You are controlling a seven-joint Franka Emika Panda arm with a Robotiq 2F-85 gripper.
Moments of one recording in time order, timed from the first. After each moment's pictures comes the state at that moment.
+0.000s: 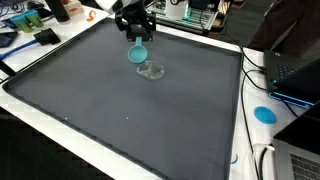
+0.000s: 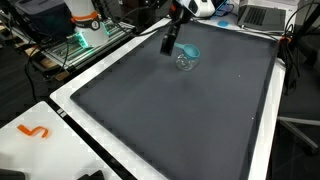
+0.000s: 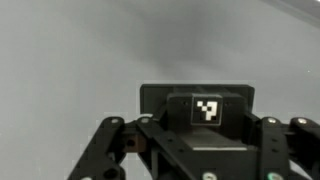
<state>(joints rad) 0.04 0.27 0.05 -2.03 -0.11 1.97 -0.30</state>
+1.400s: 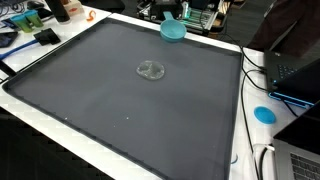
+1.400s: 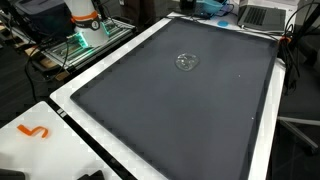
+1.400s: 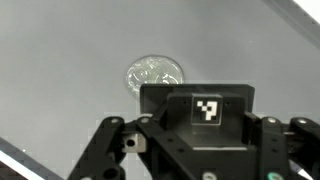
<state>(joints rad) 0.15 0.04 0.16 -2.04 -0.15 1.97 -0.30</state>
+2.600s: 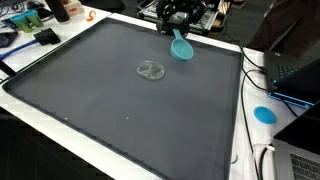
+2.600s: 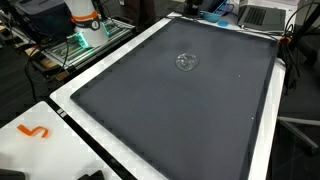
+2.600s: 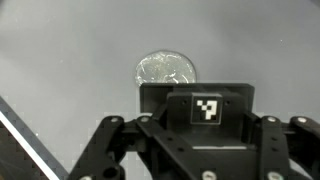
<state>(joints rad) 0.25 0.17 0.21 -2.02 -0.43 1.98 -0.05</state>
